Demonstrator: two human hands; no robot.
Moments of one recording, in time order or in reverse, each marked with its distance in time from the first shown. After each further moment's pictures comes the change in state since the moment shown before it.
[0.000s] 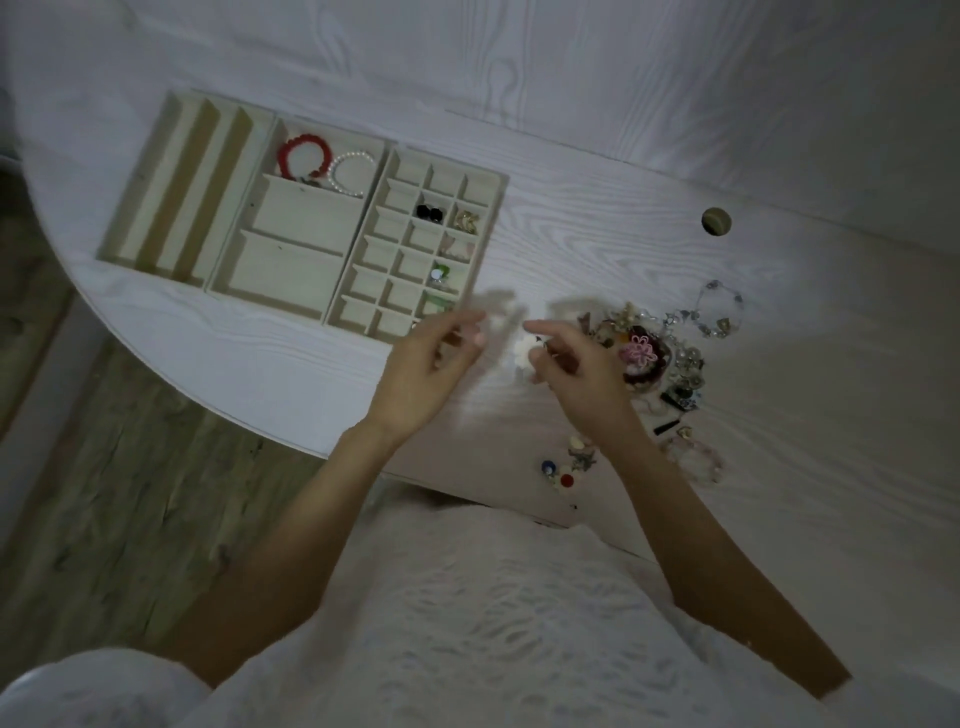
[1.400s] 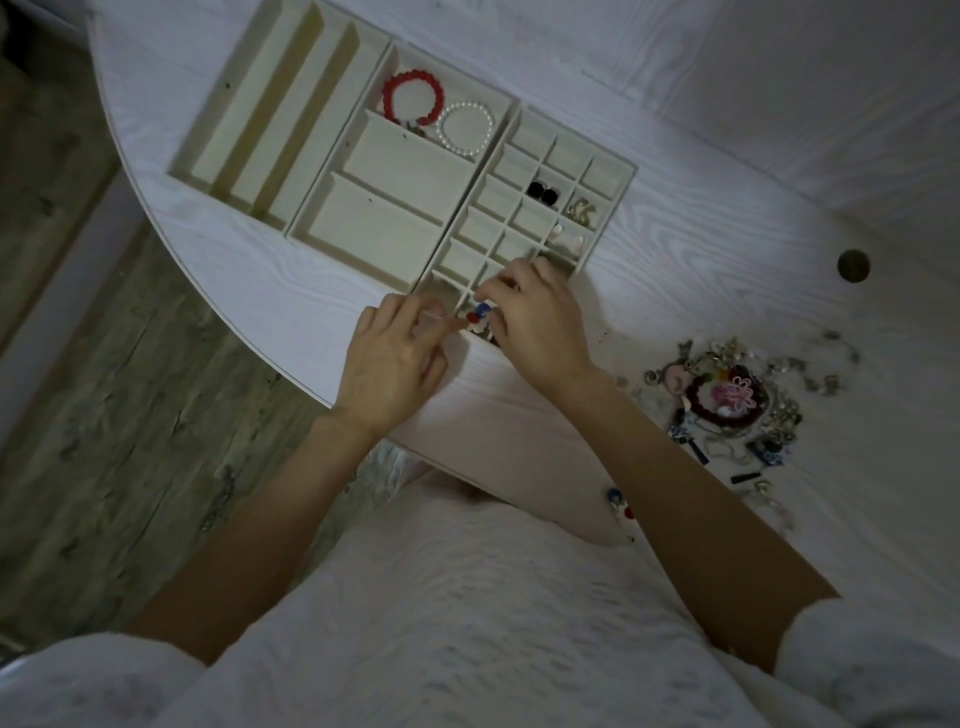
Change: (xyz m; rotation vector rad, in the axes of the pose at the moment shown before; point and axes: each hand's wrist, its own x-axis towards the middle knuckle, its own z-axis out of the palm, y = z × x) left_hand -0.015 -0.086 -0.065 0.694 0.133 0.165; right_hand 0.089 -0.039 0.118 -0.830 -0.094 -0.555
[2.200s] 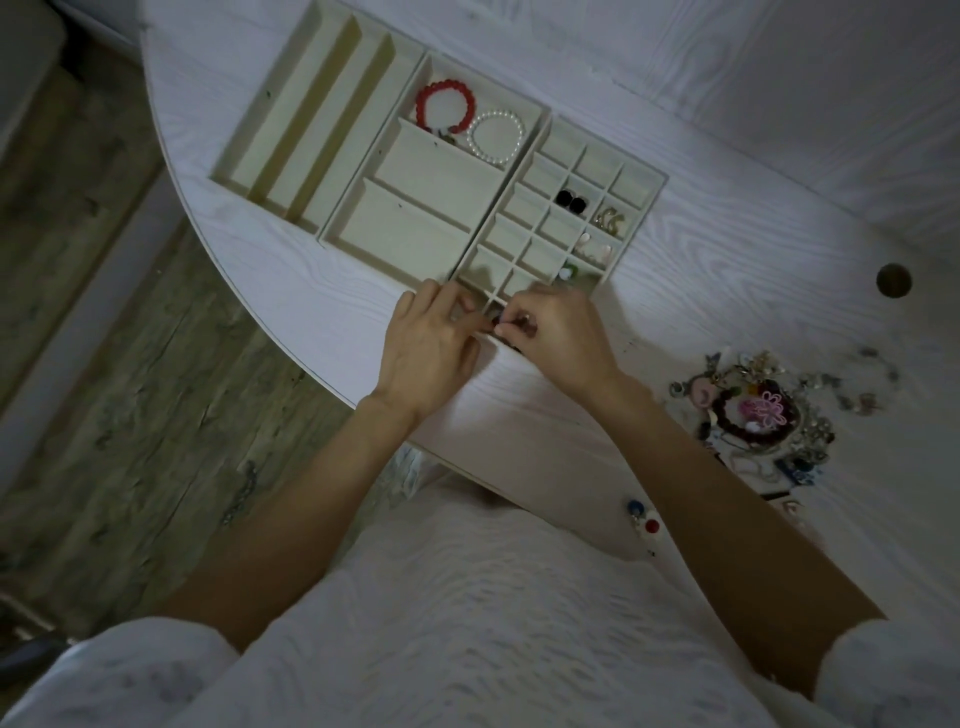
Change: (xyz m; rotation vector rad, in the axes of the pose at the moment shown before) left_hand 0.020 0.005 0.000 0.029 -0.020 -0.044; right_hand 0.003 0.007 0.002 0.304 -0.119 0.063
